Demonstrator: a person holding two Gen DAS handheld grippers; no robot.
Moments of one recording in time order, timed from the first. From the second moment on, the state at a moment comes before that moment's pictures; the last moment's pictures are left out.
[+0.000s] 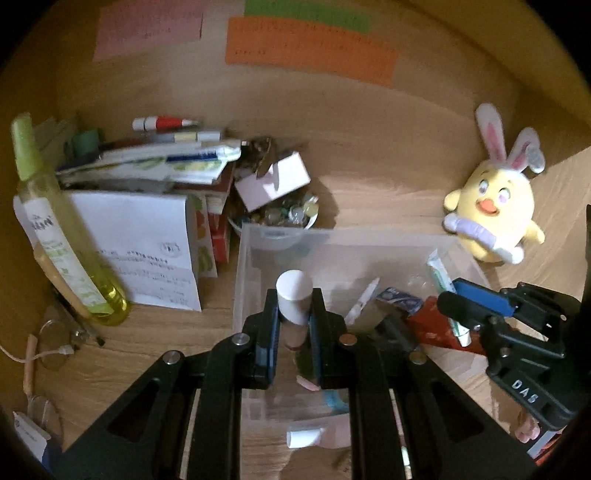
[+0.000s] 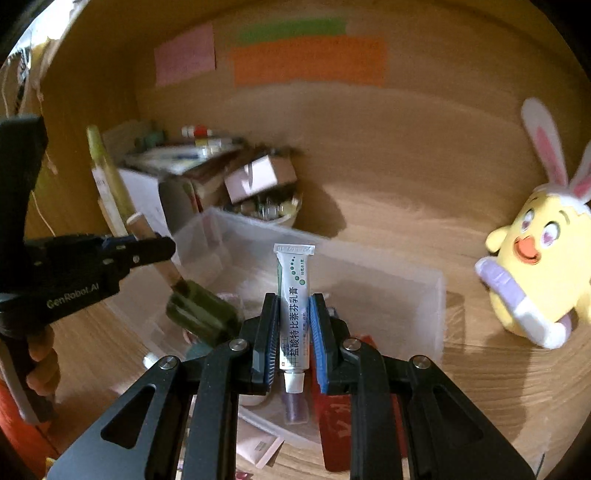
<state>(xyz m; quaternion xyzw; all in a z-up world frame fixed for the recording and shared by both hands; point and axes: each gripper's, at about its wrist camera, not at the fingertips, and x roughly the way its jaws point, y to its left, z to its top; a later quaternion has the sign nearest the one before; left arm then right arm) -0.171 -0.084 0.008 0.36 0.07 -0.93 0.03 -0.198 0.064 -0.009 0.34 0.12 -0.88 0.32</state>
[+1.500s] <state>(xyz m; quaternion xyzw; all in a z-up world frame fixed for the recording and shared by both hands) -0.062 -0.040 -0.045 0.42 0.02 -0.91 -0.02 -0.104 0.116 -0.079 0.42 0.14 -0.82 0.36</state>
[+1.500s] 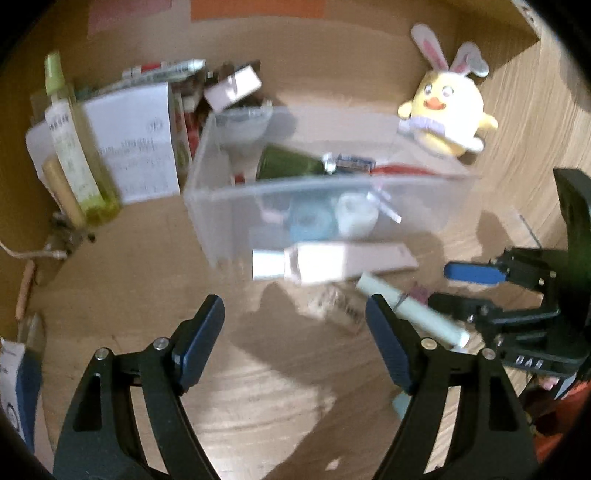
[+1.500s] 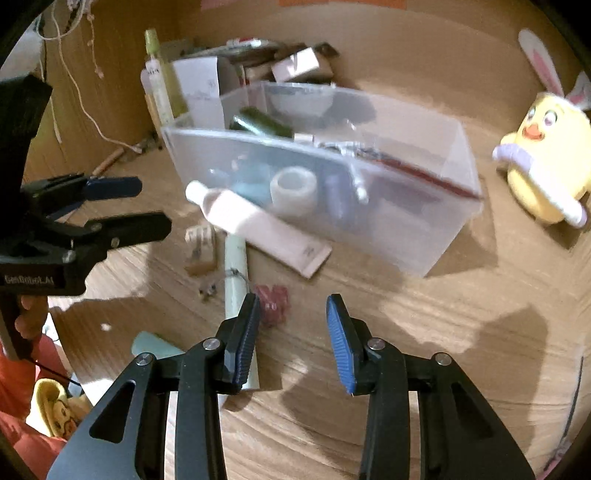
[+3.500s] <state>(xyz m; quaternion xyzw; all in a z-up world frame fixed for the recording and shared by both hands) -0.118 -0.064 0.015 0.36 0.06 -0.93 -0.02 -0.173 0.086 0.015 0.30 0.08 -0.88 0.35</state>
